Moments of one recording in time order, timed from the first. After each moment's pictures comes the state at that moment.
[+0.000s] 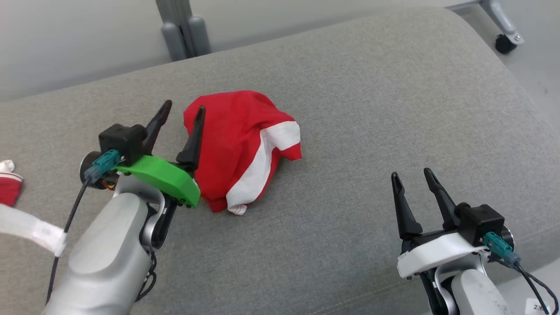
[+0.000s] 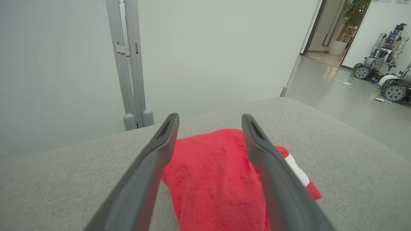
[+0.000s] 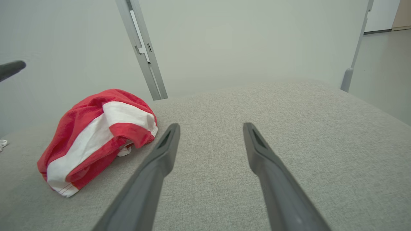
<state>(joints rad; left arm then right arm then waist) -0.64 0.27 -0.61 0.56 -0.69 -0.05 -0.26 -0.12 -0.05 0.11 0.21 0.21 0.13 -0.26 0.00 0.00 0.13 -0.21</state>
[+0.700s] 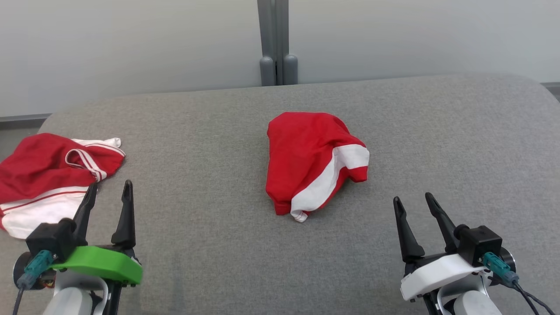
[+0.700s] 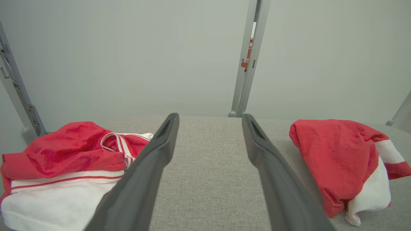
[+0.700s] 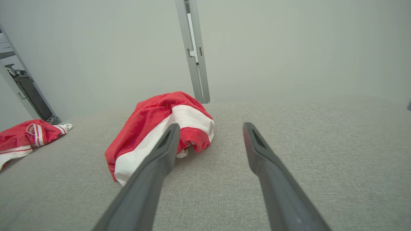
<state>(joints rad) -0.19 0.35 -0.25 0.29 -0.56 -0.01 -0.26 -0.05 -0.05 0.10 0.22 0.19 0.13 -0.26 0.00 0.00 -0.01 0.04</state>
